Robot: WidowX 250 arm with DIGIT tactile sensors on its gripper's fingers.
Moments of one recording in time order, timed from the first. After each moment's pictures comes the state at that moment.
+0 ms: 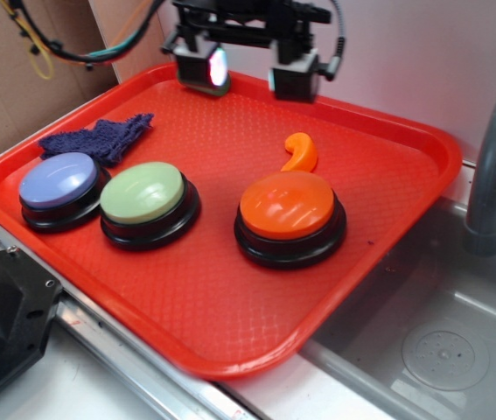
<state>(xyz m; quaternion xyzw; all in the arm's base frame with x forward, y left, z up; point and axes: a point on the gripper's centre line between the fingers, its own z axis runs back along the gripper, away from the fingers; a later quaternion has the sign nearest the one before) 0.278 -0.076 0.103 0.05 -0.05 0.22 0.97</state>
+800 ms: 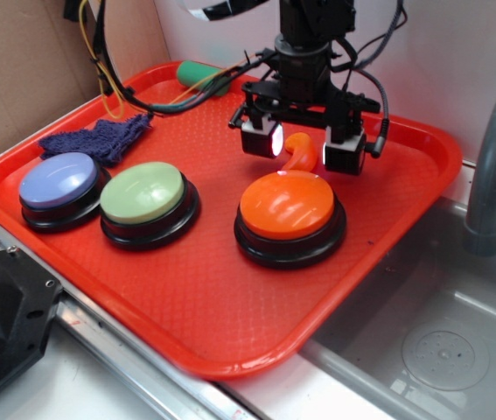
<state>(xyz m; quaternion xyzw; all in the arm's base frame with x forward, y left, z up) 0.308 -0.079 0.022 0.04 -0.02 0.21 0.98</state>
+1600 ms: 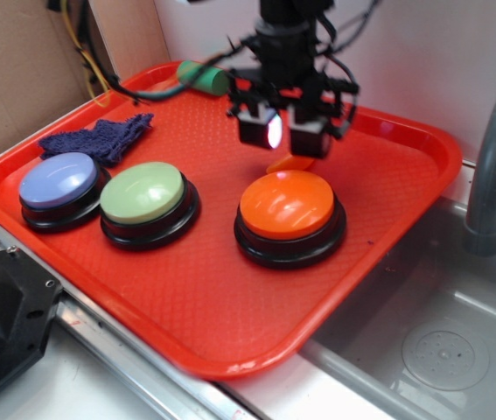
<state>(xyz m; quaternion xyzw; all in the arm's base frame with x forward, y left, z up) 0.283 -0.071 0.070 -0.01 0.02 0.15 0.99</state>
